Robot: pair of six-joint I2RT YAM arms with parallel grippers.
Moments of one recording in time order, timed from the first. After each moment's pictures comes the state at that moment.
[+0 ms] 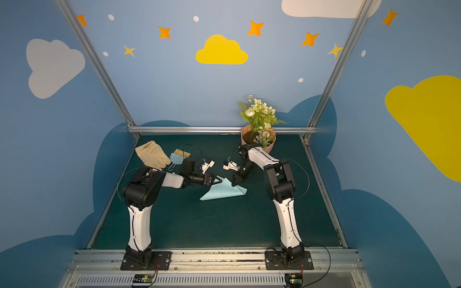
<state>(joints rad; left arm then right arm) -0.35 2.11 1.05 0.38 1.04 -0.50 0.43 2.30 1.83 -1.24 -0.64 -0.61</state>
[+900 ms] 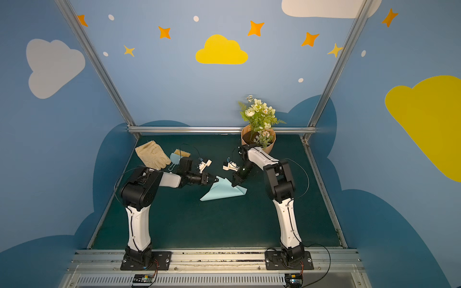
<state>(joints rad) -0.31 2.09 1.03 0.36 1.04 -0.47 0.44 2.30 1.83 -1.24 -0.62 -0.61</state>
